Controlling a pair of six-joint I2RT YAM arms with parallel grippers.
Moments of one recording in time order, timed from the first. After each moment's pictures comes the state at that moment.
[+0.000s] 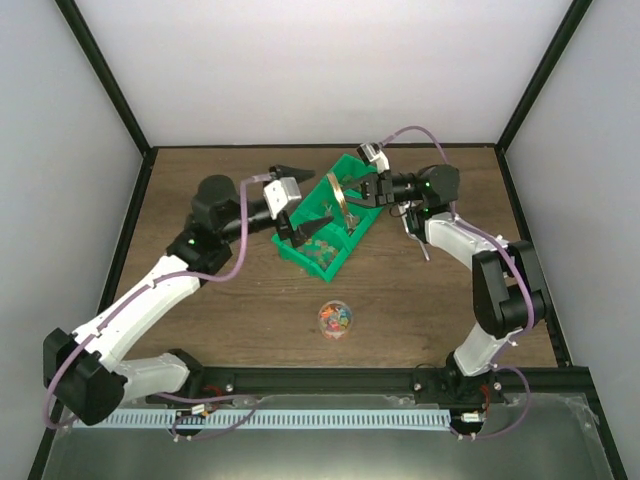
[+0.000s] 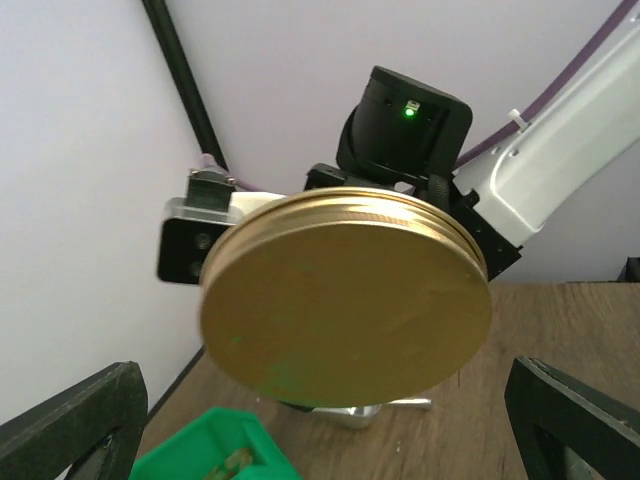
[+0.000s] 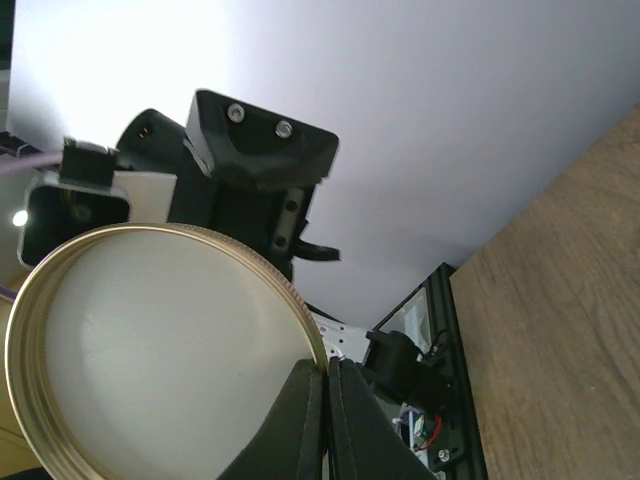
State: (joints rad) left arm -0.57 1.19 1.06 0.12 0.63 0.24; right arm 0.30 1.68 1.07 1.23 -1.42 1.57
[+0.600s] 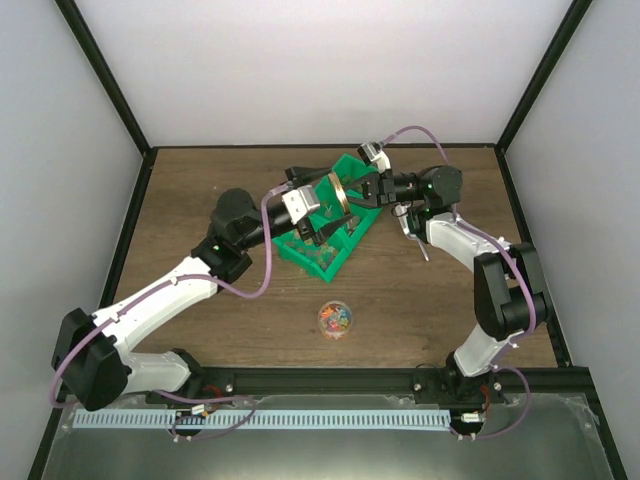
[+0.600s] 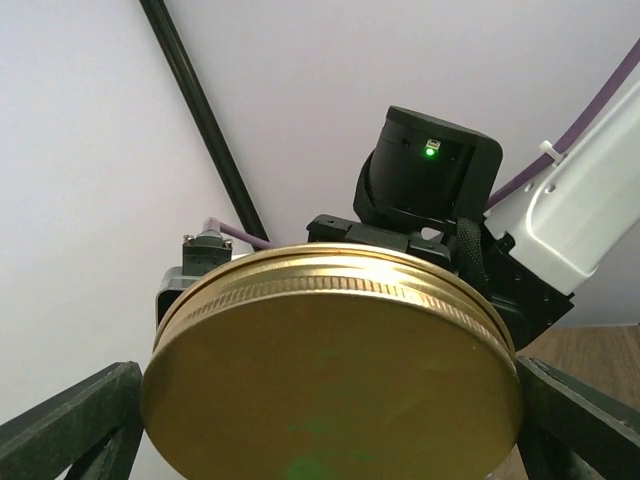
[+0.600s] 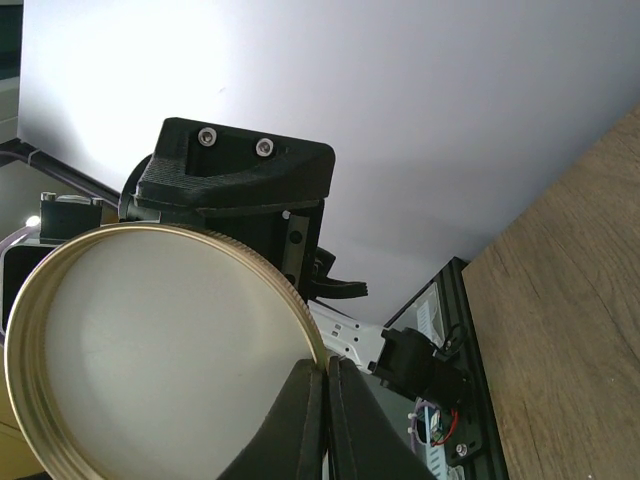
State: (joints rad) left arm -0.72 1.27 0.98 0.44 0.45 0.29; right arm 0.30 1.66 1.07 1.27 -1.42 1.67
